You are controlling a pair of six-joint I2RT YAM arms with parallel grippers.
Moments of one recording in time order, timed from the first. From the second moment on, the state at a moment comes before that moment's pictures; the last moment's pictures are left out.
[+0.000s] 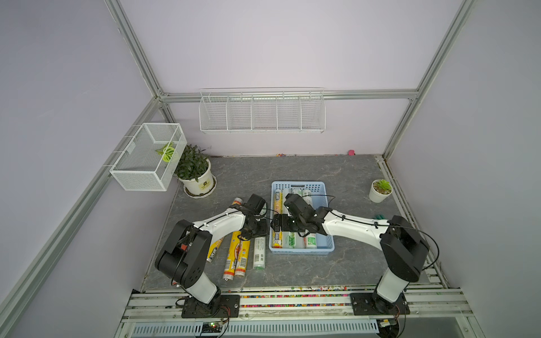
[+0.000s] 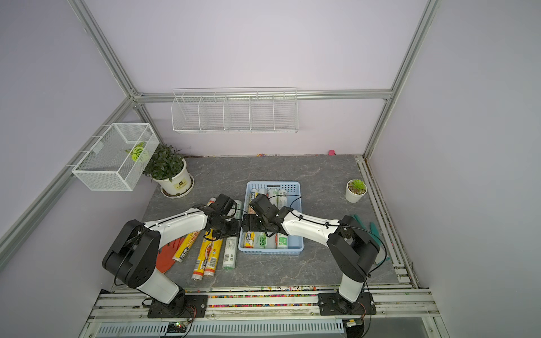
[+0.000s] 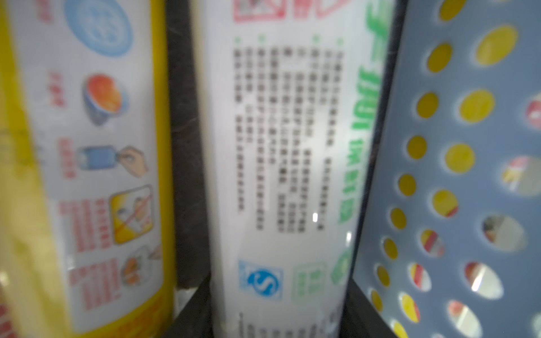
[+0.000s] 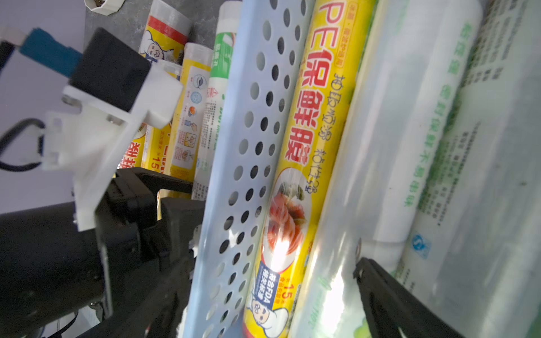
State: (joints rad) left arm -0.56 1.61 0.90 -0.59 0.14 -0.54; right arm 0.88 1.74 1.14 -0.32 -0.10 0.77
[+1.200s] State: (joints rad) left arm -0.61 1.34 1.04 -0.29 0.36 -0.67; right arm 0.66 1.25 0.93 -0.39 0.11 0.76
